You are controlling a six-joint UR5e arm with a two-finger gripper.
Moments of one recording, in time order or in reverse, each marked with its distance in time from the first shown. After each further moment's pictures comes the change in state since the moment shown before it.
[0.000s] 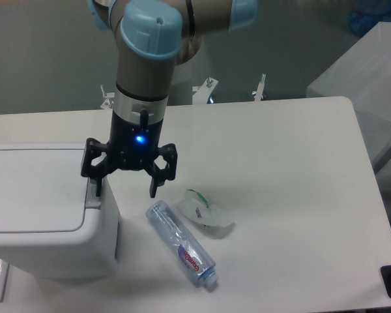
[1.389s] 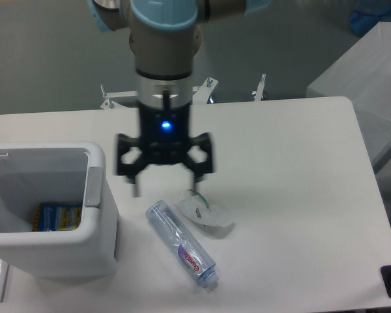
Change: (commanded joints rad) arm 0.109 -0.011 0.098 0.015 0.386 0.369
